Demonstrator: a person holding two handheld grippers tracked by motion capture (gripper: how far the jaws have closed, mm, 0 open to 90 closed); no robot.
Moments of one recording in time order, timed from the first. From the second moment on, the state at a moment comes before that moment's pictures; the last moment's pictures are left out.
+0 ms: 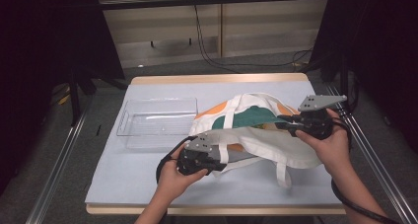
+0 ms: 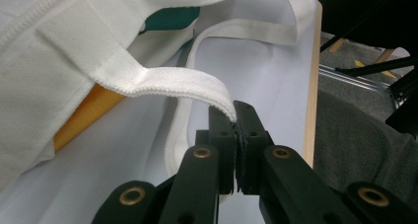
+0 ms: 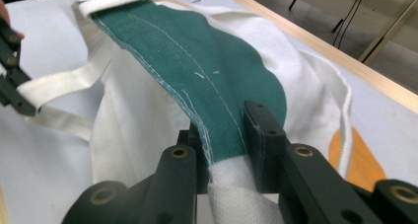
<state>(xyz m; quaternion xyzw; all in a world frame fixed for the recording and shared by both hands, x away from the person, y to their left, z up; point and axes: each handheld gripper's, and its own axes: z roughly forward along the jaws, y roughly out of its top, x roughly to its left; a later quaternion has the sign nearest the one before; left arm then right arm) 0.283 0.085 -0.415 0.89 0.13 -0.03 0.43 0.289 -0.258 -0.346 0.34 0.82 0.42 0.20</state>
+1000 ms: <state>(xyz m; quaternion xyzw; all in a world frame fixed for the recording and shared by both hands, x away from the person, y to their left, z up) 0.280 0.103 -0.442 0.90 0.14 -0.04 0.41 0.342 -0.268 -0.322 0.42 0.78 0.42 0.19</state>
